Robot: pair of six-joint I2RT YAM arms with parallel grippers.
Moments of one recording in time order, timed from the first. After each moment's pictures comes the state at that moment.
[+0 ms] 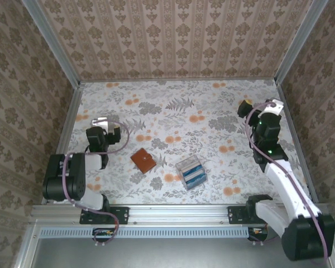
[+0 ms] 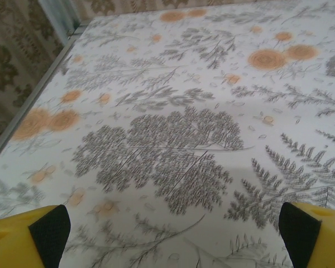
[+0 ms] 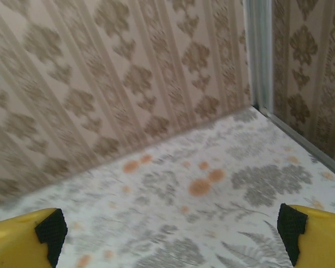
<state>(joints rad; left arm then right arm) -0.04 1.46 0.40 0.64 -0.12 0.07 0.03 0.91 0.65 0.08 0.28 0.36</state>
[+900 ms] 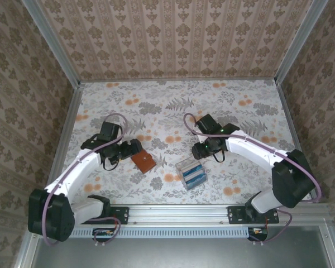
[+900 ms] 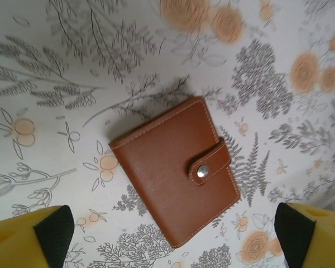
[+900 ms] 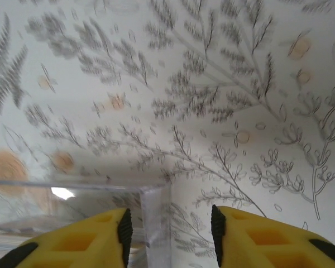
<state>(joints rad) -0.33 1.15 0.72 -0.69 0.24 -0.62 0.57 1.49 1.01 -0.77 -0.09 0.18</state>
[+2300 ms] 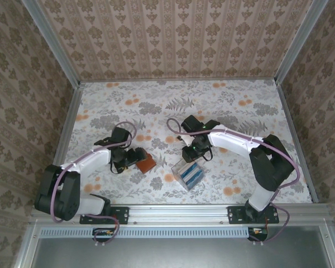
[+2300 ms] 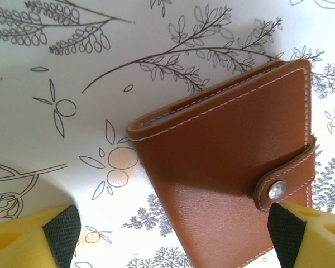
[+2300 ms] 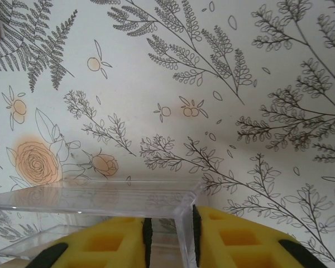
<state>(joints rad) -0.39 1.33 0.64 -0.58 0.23 -0.73 0.65 1.71 1.16 -0.80 -0.17 0.10</state>
